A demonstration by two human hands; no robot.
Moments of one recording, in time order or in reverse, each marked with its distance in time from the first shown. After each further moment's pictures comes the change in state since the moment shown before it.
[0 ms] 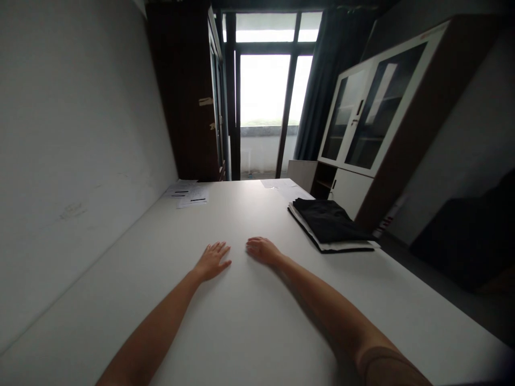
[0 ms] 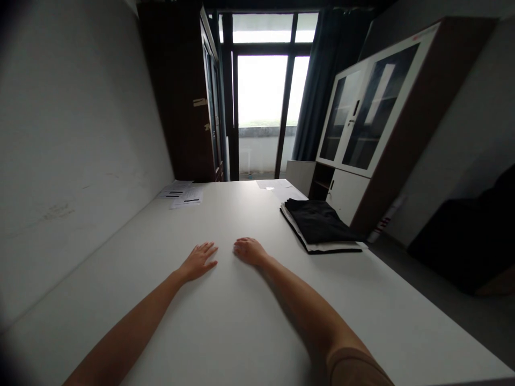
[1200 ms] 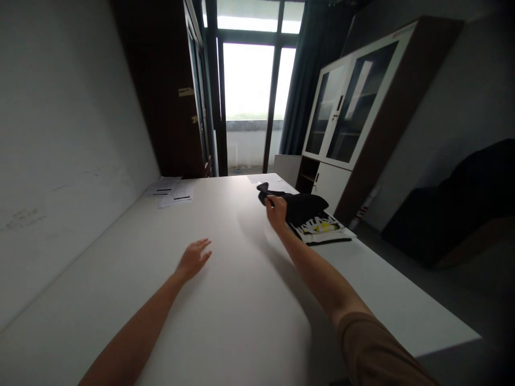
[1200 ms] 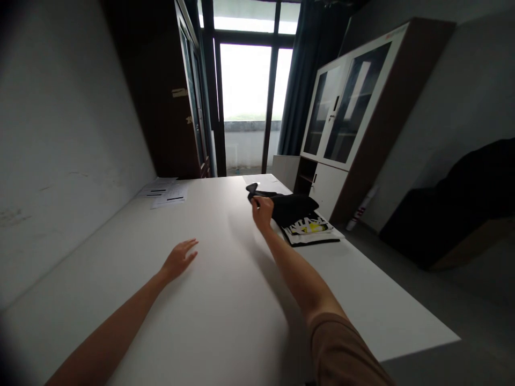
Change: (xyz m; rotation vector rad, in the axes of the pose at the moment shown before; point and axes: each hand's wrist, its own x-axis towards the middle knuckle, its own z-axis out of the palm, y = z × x) left_hand 0.006 -0.002 -0.013 -0.187 0.291 -0.032; right_hand 0.026 0.039 -0.127 -0.026 0.756 0.449
